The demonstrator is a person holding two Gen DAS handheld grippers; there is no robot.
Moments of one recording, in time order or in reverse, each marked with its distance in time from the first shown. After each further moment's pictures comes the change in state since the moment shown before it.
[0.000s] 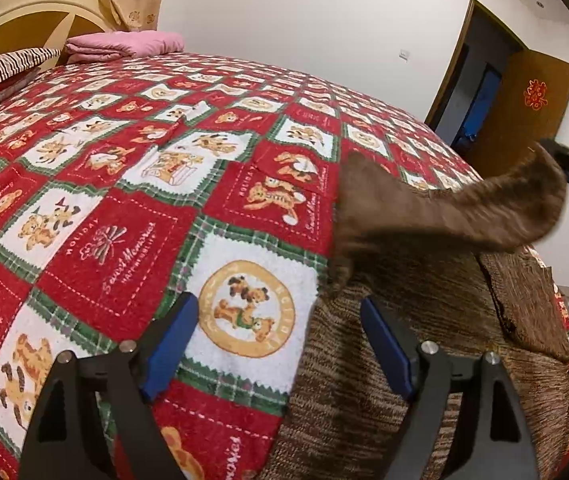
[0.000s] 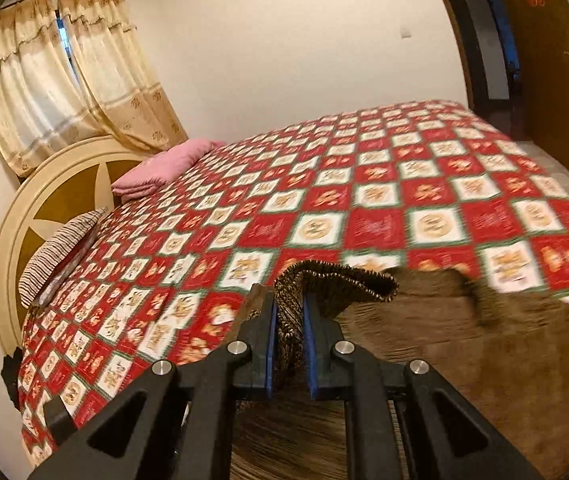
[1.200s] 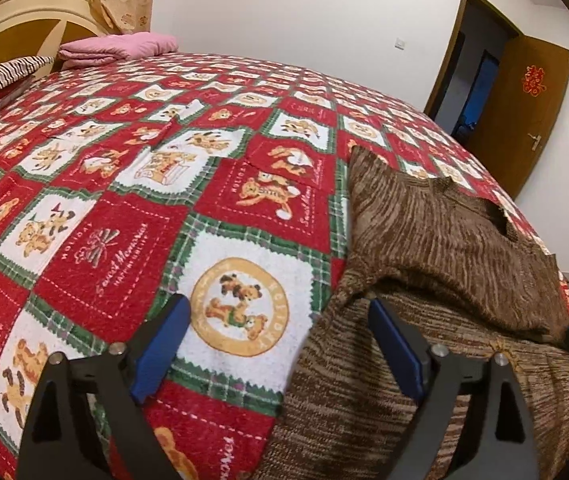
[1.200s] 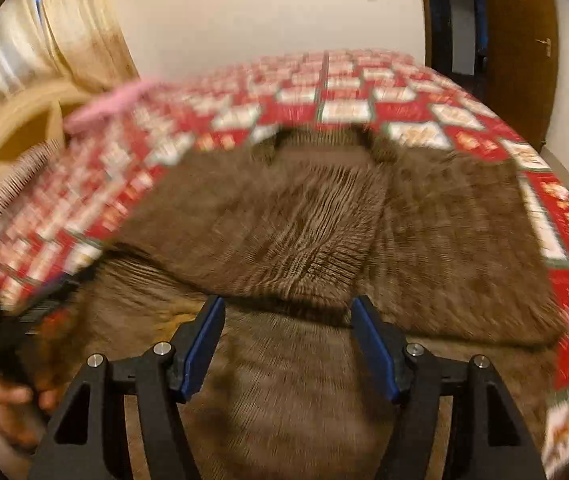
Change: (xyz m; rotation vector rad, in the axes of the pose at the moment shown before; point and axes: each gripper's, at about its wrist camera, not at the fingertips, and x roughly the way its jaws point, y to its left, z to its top) left arm 0.001 -0.004 0.000 0.031 0.017 -0.002; right arm -0.058 -0.041 -0.124 -0.016 0.149 -0.185
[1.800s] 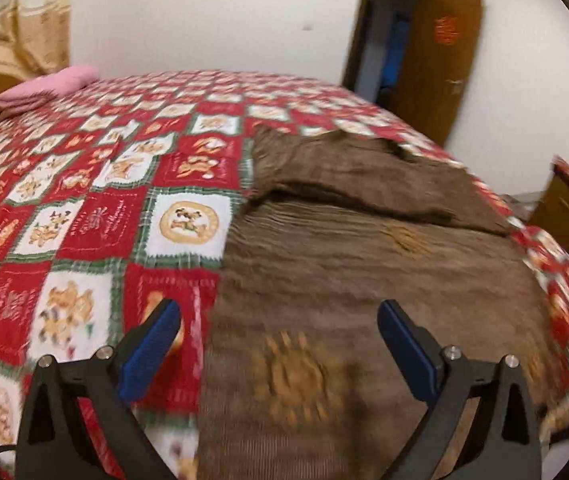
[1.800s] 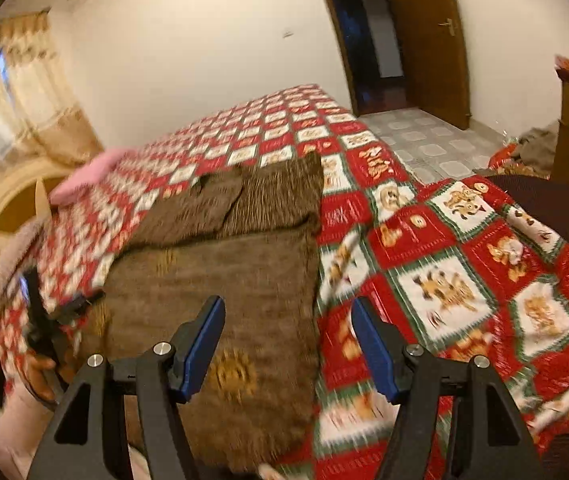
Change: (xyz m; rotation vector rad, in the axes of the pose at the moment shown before) left arm -0.101 -0.008 -0.058 0.288 0.021 -0.206; right arm -0.230 -0.096 -0.114 0.179 -0.084 -0.104
